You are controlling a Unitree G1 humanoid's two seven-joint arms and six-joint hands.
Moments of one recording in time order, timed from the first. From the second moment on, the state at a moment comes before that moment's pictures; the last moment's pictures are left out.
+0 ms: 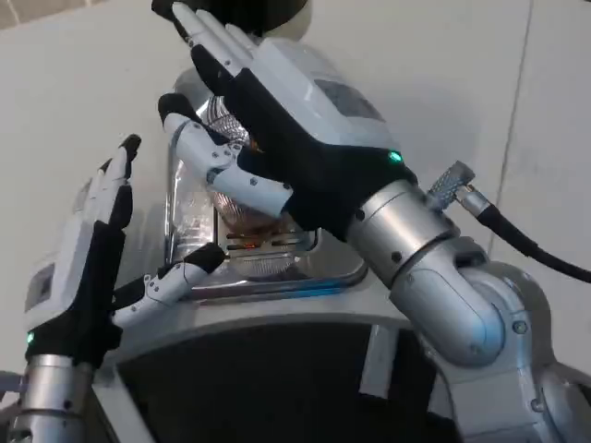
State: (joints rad) left arm -0.21 0.38 0.02 0.39 0.48 -0.52 0.35; right arm -0.65 -0.12 0.48 -0.47 -0.74 0.46 0.41
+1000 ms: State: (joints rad) left arm -0.34 0.37 -0.04 0.53 0.48 -0.52 0.39; right arm -0.38 -0.11 0.26 -0.60 -0.66 0.21 0.08
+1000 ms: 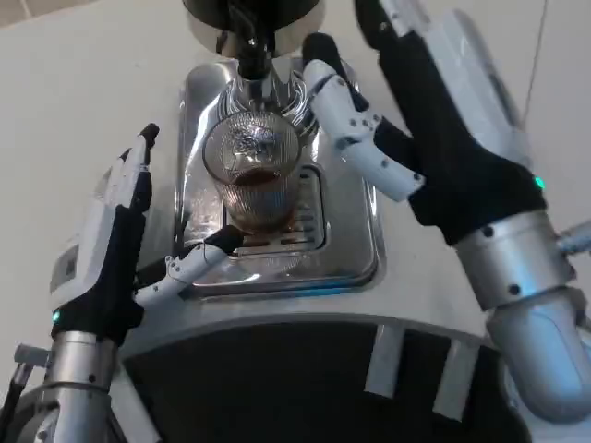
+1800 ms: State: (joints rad) left arm -0.47 0.33 -0.09 0.69 0.48 -0.52 0.44; right arm 0.24 -0.22 0.16 -0.95 -0.90 0.19 0.25
